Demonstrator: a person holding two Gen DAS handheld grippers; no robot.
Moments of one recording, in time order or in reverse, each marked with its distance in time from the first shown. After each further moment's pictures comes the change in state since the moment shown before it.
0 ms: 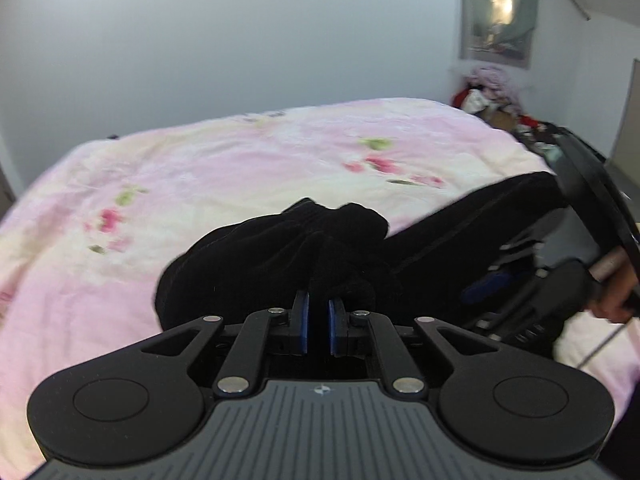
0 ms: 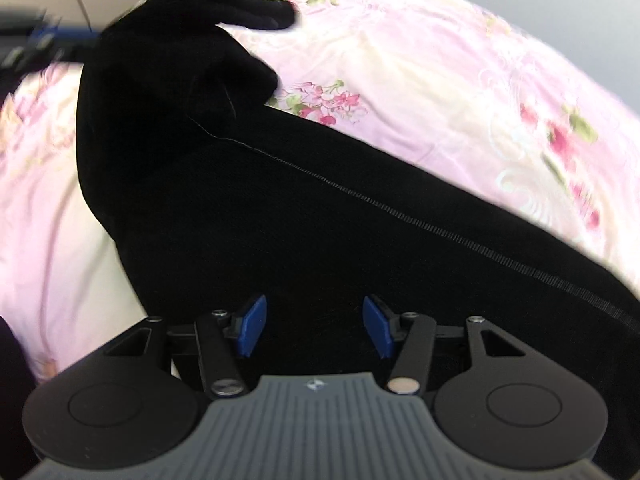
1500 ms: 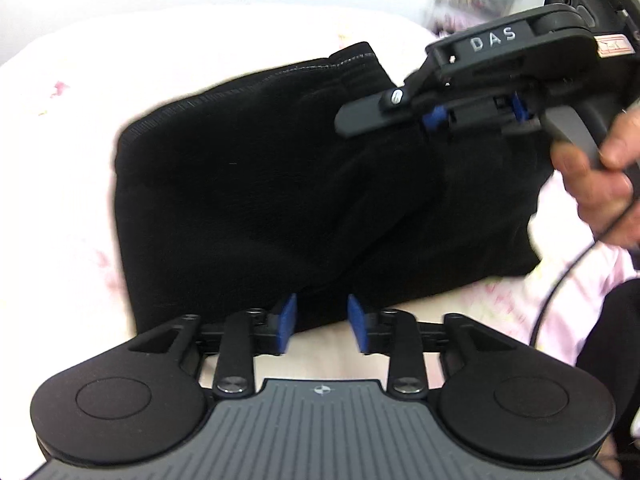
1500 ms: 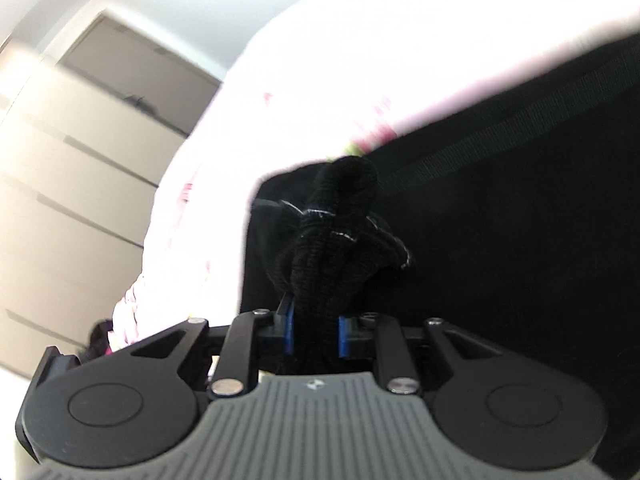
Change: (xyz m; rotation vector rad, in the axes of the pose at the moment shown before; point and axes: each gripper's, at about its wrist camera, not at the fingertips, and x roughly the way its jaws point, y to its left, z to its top) left arm 0.029 0.036 -0.099 -0.104 0.169 -0.165; right arm 0.018 0.054 0.037 0.541 -0.284 0.302
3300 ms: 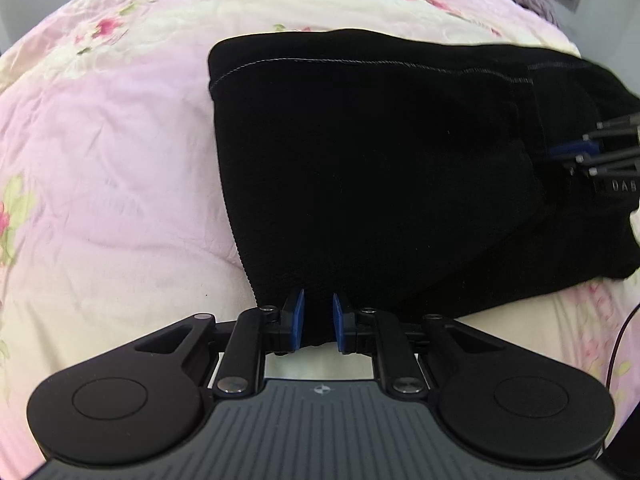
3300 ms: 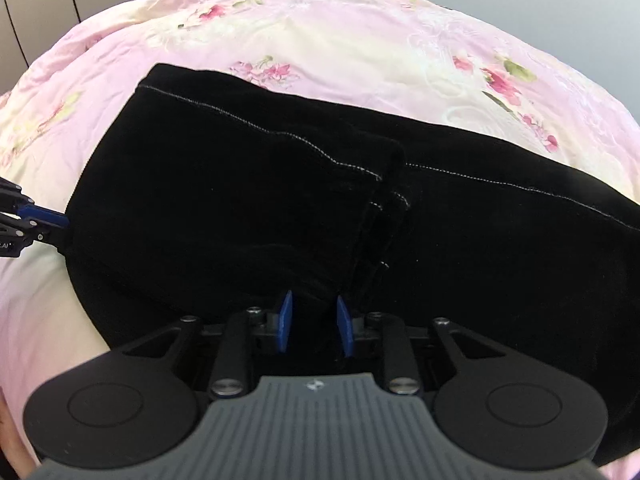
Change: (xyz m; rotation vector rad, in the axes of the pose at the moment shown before) left arm 0.040 0.032 -0.022 -0.058 0.166 0.184; right arm -0.012 -0.109 -0.057 -0.551 0.131 -0.513
